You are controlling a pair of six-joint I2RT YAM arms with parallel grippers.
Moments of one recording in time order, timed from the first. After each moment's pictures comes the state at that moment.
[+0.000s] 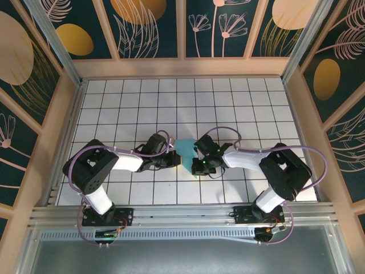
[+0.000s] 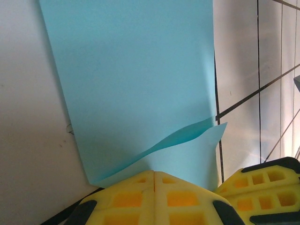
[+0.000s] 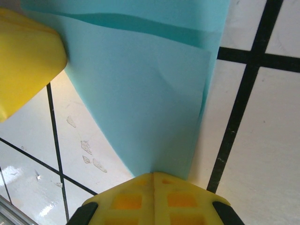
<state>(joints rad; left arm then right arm) -0.69 1.71 0.60 0.30 0.44 -0.81 0.81 1.58 0.73 -0.35 -0.32 0.70</state>
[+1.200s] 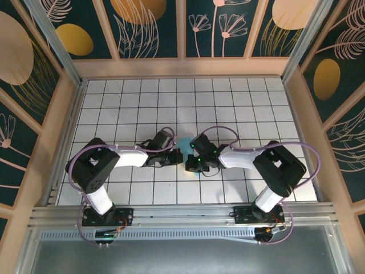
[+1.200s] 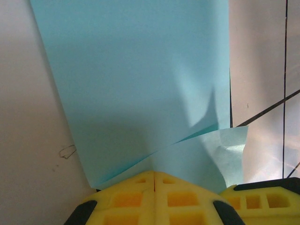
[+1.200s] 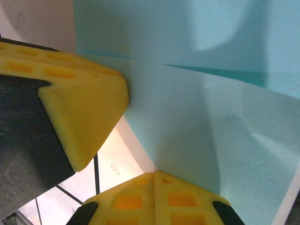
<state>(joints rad) -0.73 1.74 0.73 0.08 0.34 -0.78 0.84 1.63 0.74 -0.16 -0.31 0.82</state>
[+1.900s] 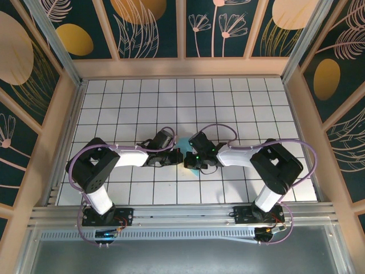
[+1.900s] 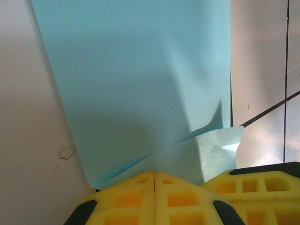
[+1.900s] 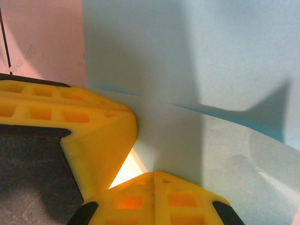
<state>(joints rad) -0.73 1.74 0.74 0.07 0.34 -0.78 0.83 1.66 0.77 -0.14 -0.27 0.82</state>
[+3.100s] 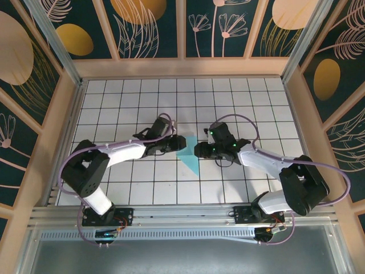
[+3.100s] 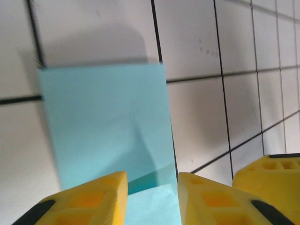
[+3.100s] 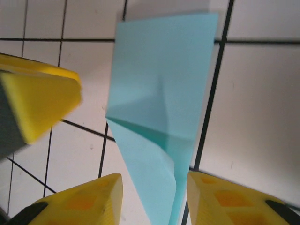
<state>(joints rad) -0.67 1.64 0.87 -0.02 0.27 -0.80 0.64 1.39 0.71 -0.20 -0.26 0.57</state>
